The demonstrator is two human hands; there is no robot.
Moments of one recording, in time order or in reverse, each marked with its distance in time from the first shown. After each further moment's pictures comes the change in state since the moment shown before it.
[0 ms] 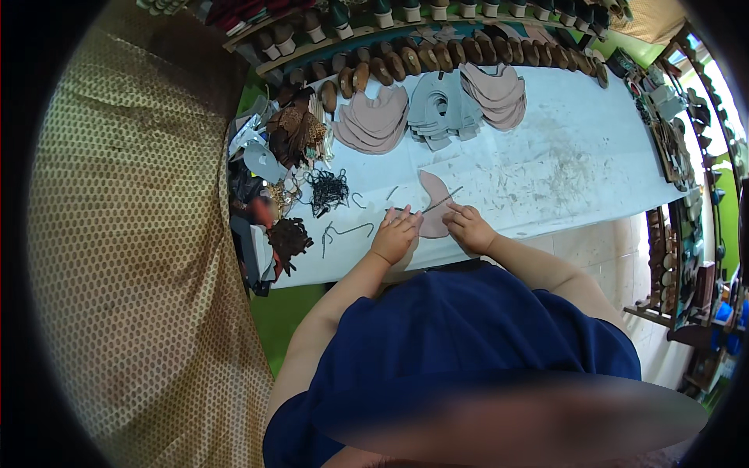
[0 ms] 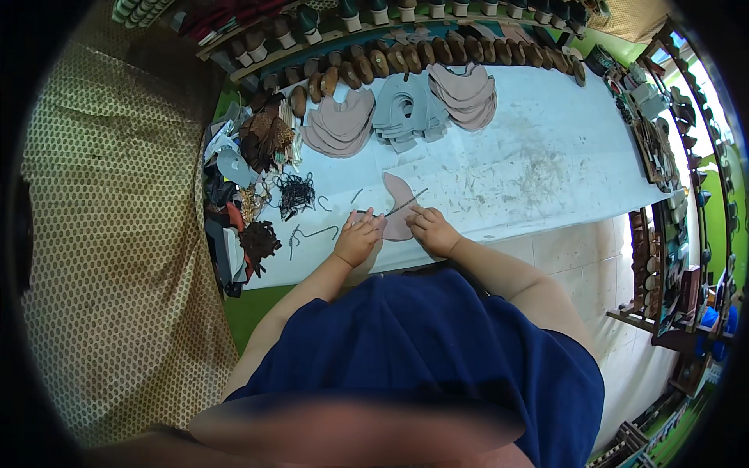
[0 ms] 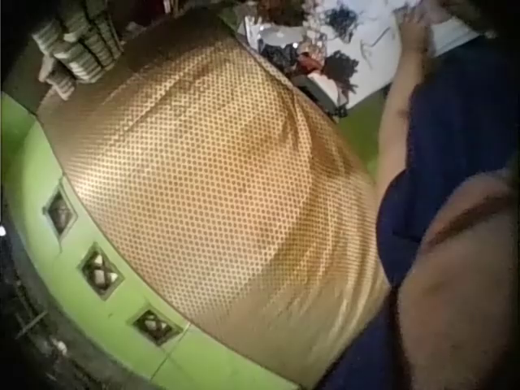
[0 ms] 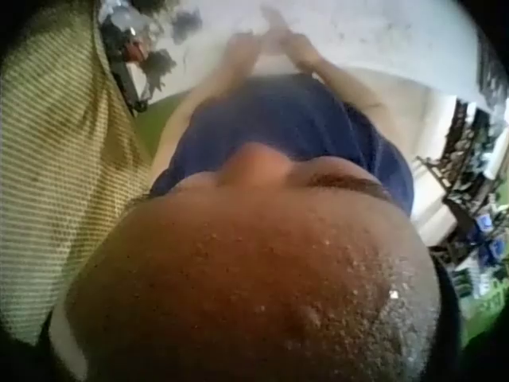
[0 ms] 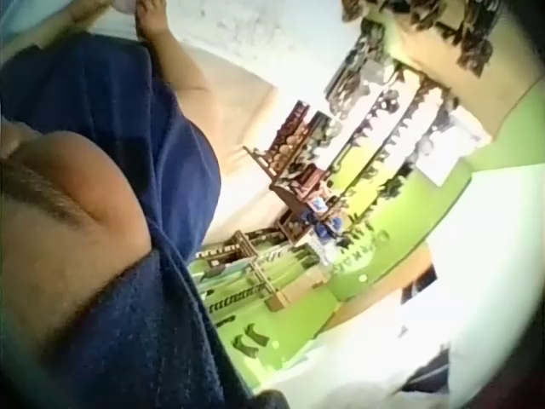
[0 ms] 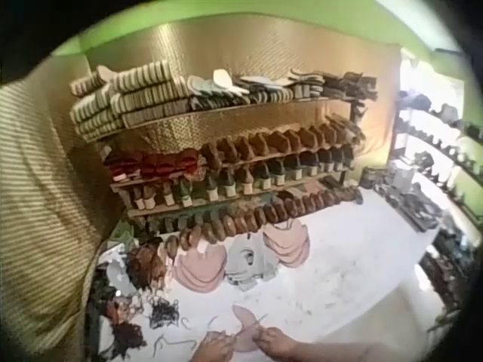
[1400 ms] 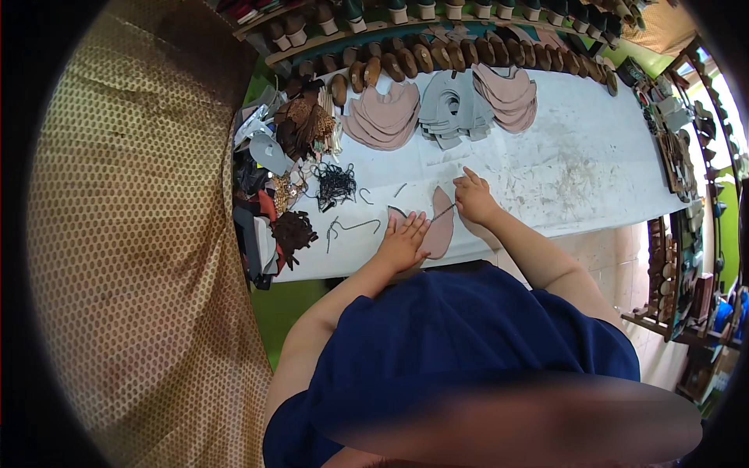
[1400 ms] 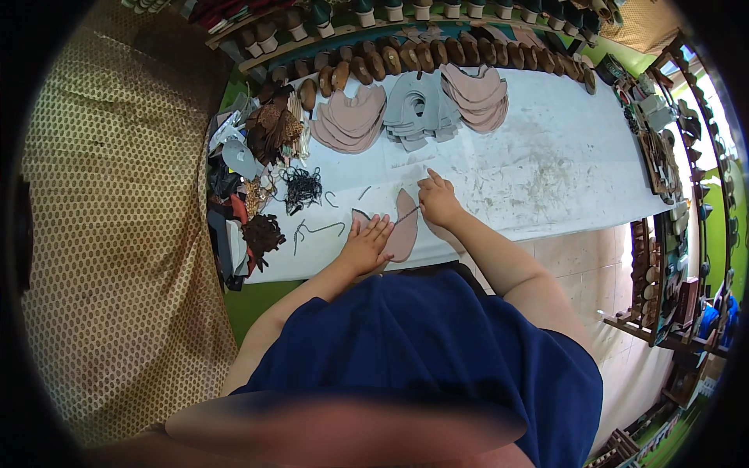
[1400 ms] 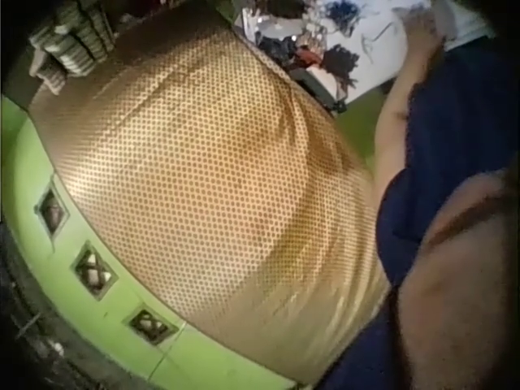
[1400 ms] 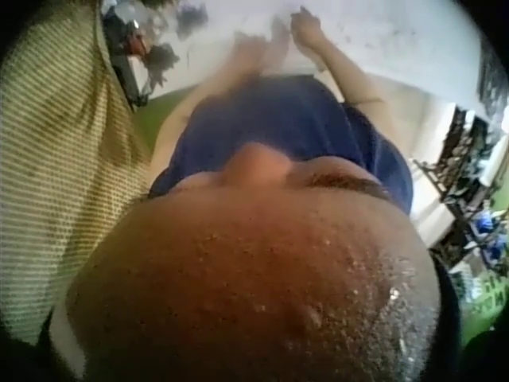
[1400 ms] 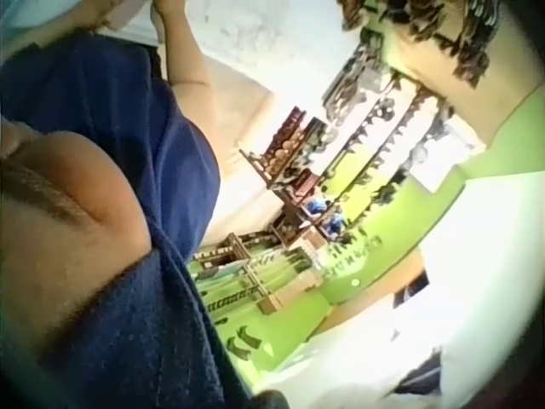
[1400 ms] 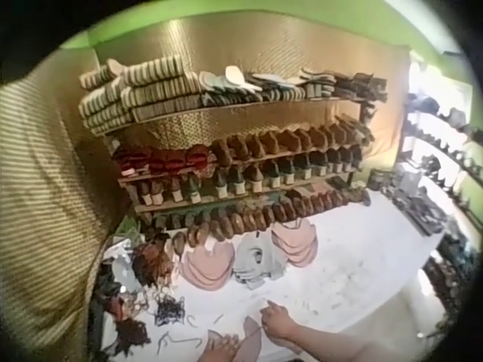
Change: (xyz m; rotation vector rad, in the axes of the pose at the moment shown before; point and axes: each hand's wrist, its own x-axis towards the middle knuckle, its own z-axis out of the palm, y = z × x) left_hand -0.013 0.019 -0.014 -0.012 -0.377 -0.127; right_hand 0.048 0.046 0.012 0.060 -0.238 0.513
